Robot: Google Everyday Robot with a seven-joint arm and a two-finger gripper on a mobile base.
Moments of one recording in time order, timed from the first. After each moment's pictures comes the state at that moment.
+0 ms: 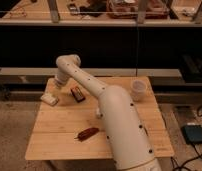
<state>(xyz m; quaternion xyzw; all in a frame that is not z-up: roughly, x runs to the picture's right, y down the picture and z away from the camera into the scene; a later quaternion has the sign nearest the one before) -0.272 -0.008 0.926 0.21 -0.33 -0.91 0.14</state>
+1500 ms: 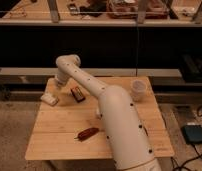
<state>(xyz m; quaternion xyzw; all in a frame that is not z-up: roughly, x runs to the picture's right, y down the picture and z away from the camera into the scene) -0.273 -0.001 0.928 0.21 -0.33 -0.91 0.13</state>
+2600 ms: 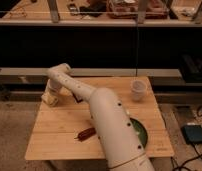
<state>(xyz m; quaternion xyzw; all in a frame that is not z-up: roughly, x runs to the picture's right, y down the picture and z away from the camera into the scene) -0.319 0.033 0.971 0.18 -0.29 -0.93 0.15</state>
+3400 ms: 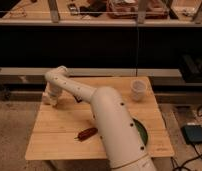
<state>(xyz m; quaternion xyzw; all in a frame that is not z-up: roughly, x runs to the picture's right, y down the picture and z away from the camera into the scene) -0.288 0.067 0.948 0.13 -0.33 -0.93 0.11</state>
